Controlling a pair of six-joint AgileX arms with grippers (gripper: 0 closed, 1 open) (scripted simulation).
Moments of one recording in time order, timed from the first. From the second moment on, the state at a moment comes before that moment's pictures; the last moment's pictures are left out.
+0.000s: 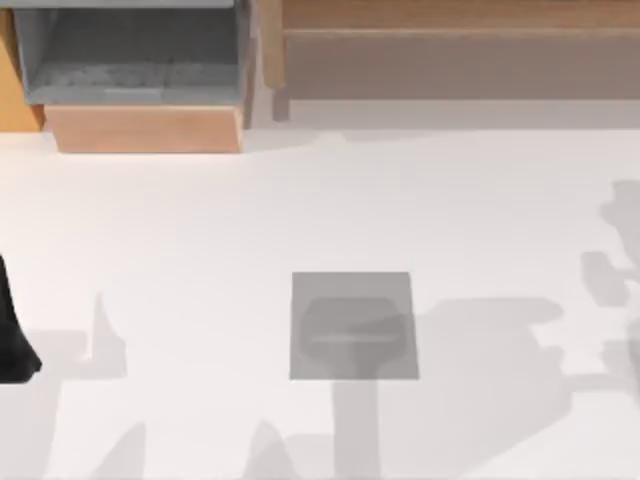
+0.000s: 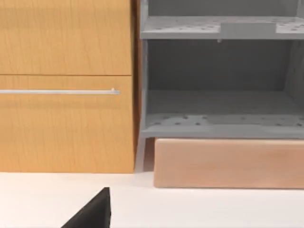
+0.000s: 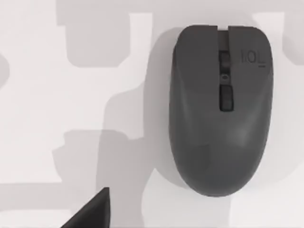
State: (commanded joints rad) left arm 0.00 0.00 0.00 0.00 0.00 0.00; right arm -0.08 1.49 1.05 -0.90 0.00 -0.11
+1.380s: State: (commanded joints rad) left arm 0.00 0.00 0.00 0.00 0.00 0.00; right arm -0.09 1.93 1.05 -0.69 0.00 -0.12
